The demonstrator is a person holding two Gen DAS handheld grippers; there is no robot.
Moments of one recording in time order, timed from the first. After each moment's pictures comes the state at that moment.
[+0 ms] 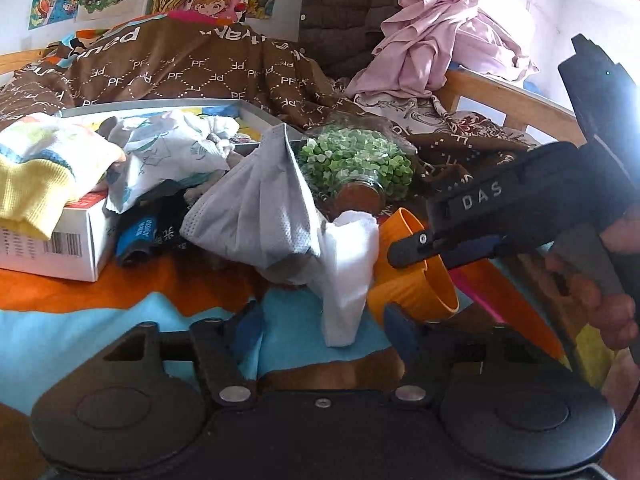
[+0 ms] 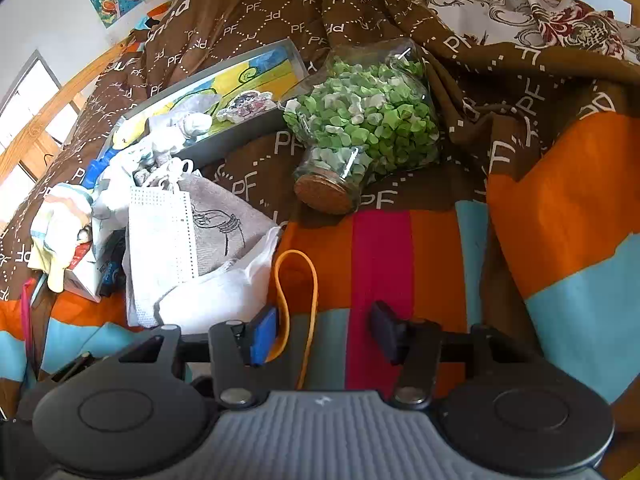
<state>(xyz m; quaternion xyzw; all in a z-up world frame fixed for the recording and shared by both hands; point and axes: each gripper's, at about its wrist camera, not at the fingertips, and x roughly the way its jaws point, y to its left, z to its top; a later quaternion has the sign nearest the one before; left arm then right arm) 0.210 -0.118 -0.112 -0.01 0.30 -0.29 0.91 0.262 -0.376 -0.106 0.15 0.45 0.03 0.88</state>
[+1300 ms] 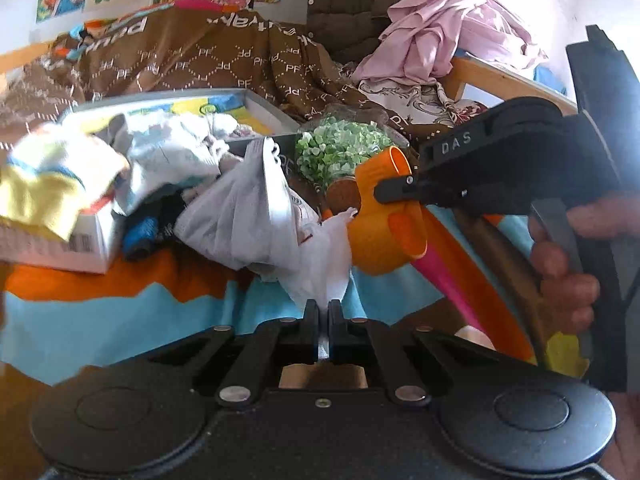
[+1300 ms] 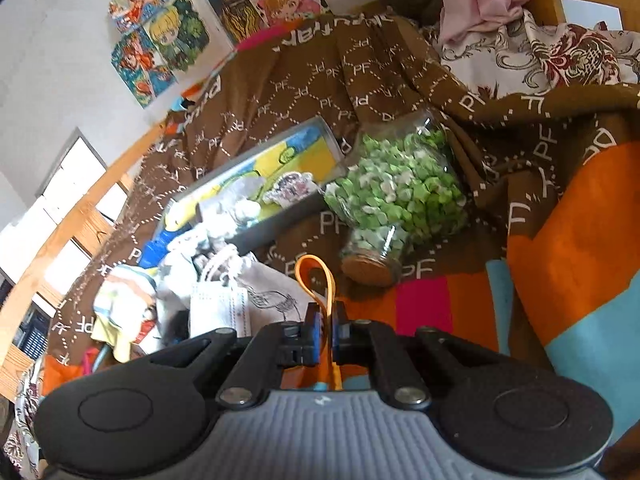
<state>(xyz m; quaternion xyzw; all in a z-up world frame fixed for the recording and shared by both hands) 0.186 -0.129 -0.080 0.02 0.34 -0.26 0.90 0.251 -0.391 -0.083 0.24 0.33 0.07 0.91</state>
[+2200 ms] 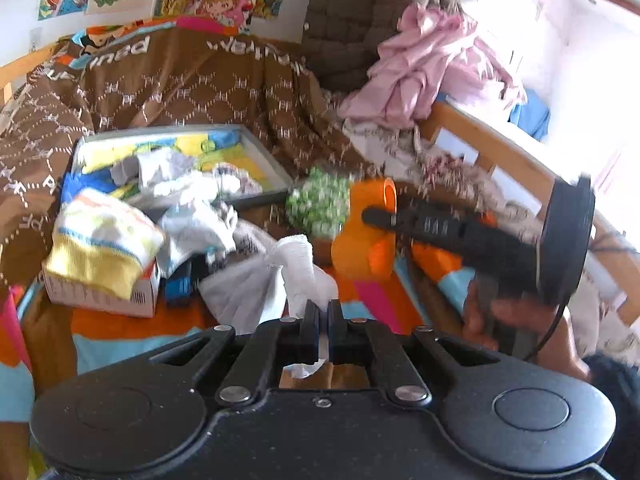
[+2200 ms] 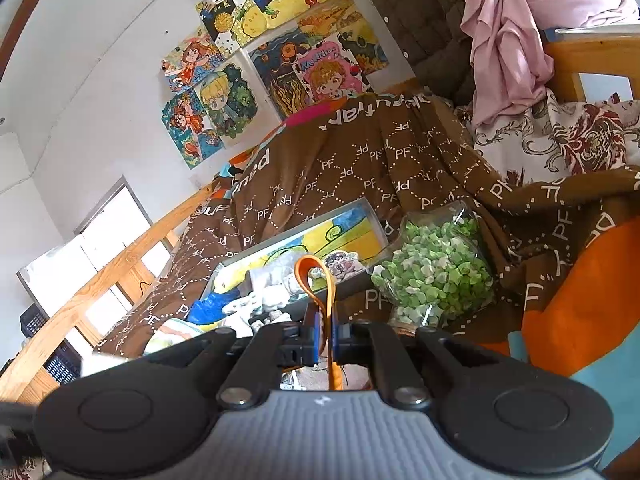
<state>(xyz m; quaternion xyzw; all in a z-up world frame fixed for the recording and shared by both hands) 0.171 -0.089 0.031 -0.03 0.35 -0.28 0.89 0.223 -0.387 -0.051 0.23 0.20 0.10 0.95</state>
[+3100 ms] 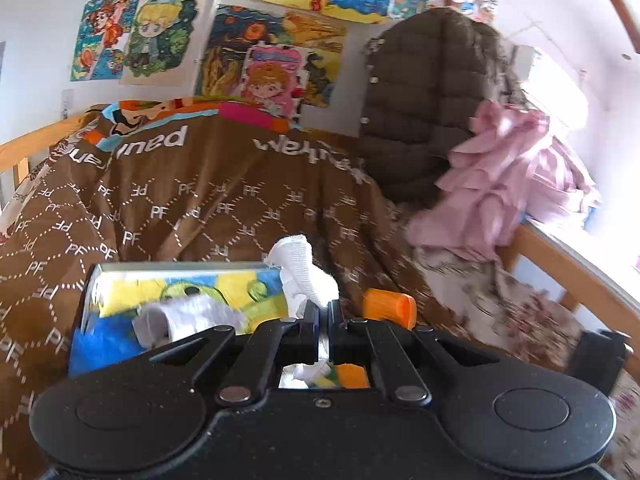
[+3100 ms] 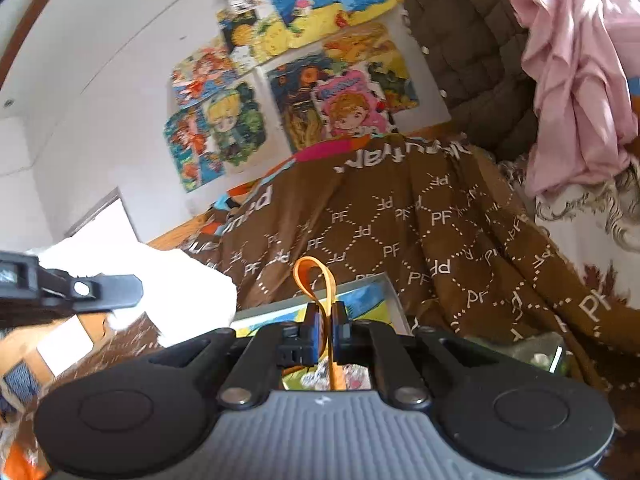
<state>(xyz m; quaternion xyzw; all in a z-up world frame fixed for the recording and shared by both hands) 0.366 -0.105 0.073 -0.06 0.24 -0.20 0.95 0.401 -0.370 -0.052 0.19 0.14 0.09 0.97</state>
